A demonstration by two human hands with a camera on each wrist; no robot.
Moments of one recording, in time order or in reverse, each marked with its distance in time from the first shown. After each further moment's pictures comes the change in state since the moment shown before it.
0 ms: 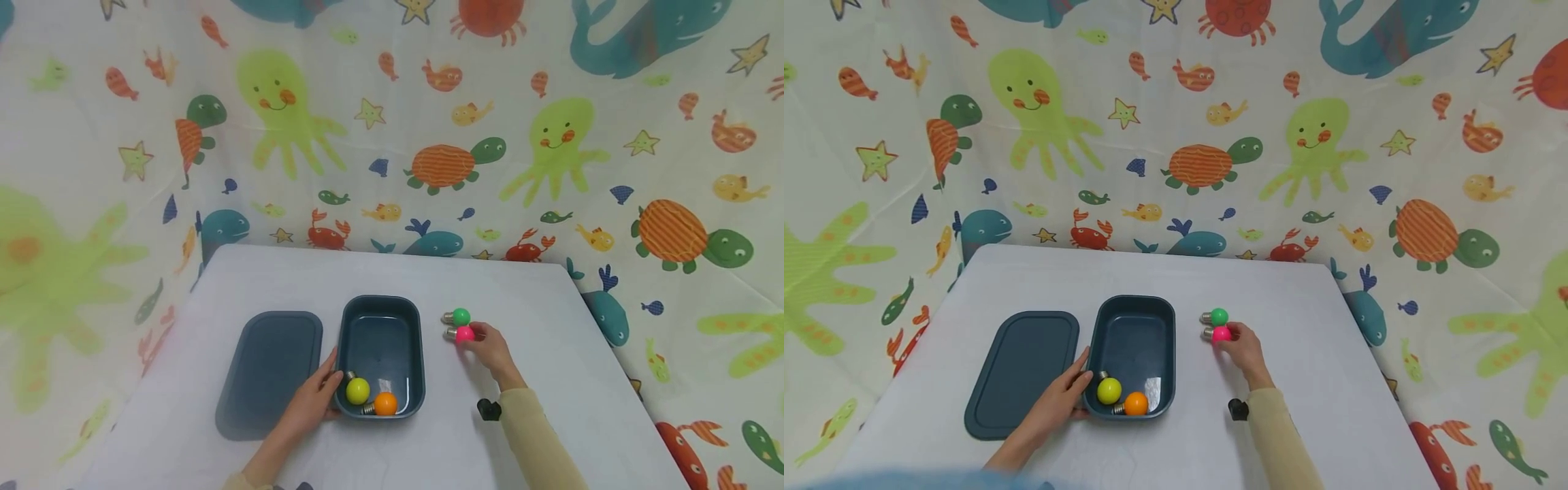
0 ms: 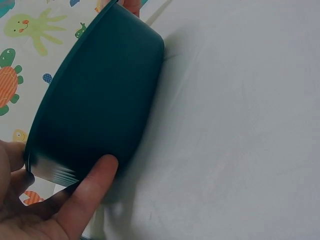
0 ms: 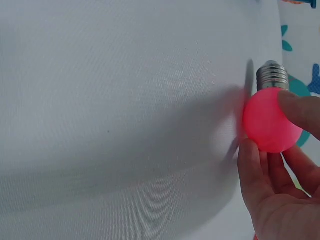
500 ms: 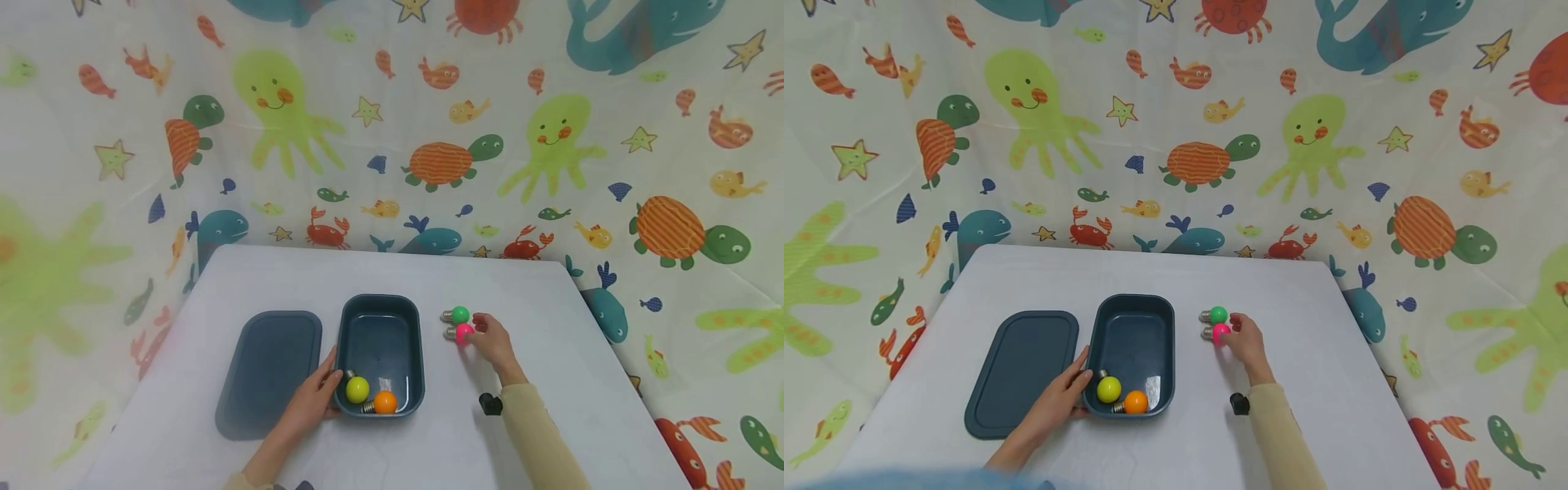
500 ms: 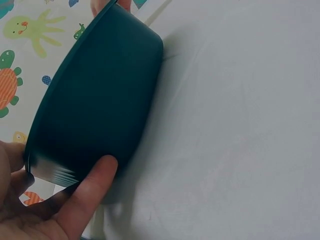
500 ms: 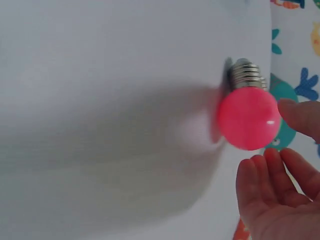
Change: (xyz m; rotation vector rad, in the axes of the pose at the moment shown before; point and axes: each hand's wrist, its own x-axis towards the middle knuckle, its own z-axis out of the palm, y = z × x) left_hand -0.003 0.002 0.004 0.007 0.006 -0.006; right_hand 0.004 -0.006 -0.006 -0.081 0.049 -0.049
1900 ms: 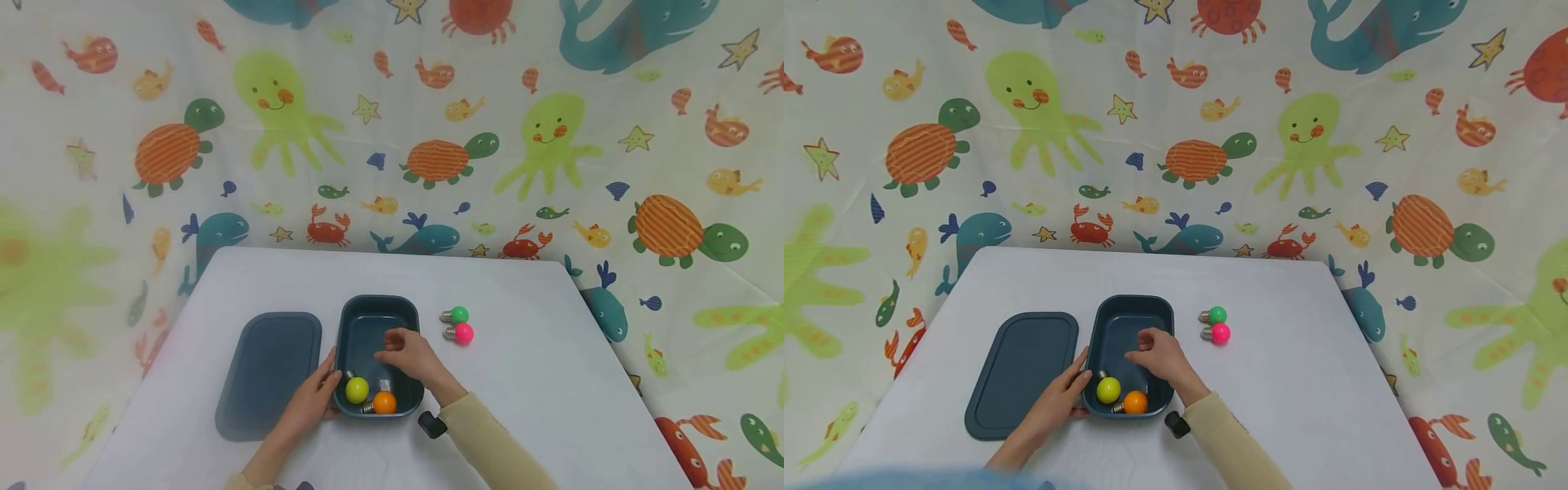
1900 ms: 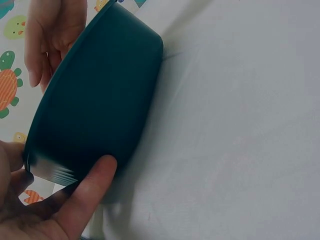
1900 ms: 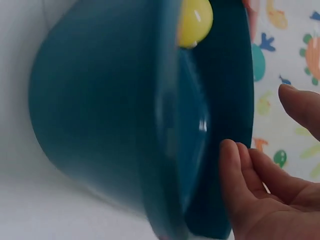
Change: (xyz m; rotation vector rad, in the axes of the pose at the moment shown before) left_hand -0.005 -0.002 0.005 -0.027 -0.009 0.016; right_hand -0.071 -0.095 0.088 0.057 -0.374 -0.220
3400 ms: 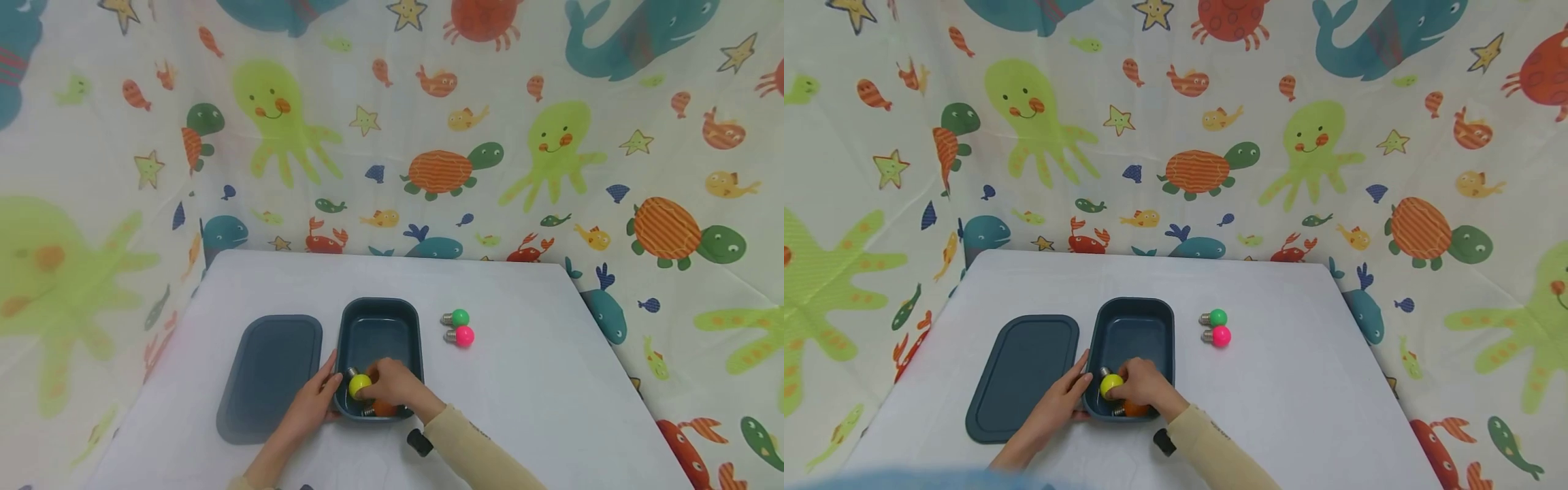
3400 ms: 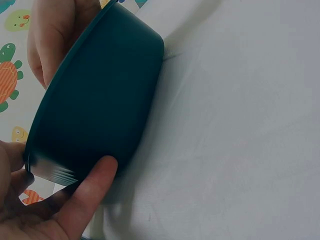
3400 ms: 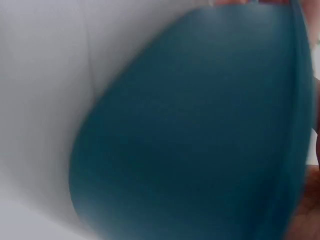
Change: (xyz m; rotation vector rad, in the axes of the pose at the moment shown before) left_hand -0.015 0.000 0.011 -0.003 0.006 -0.006; right_hand -0.022 0.004 0.035 -0.307 -0.197 -0.055
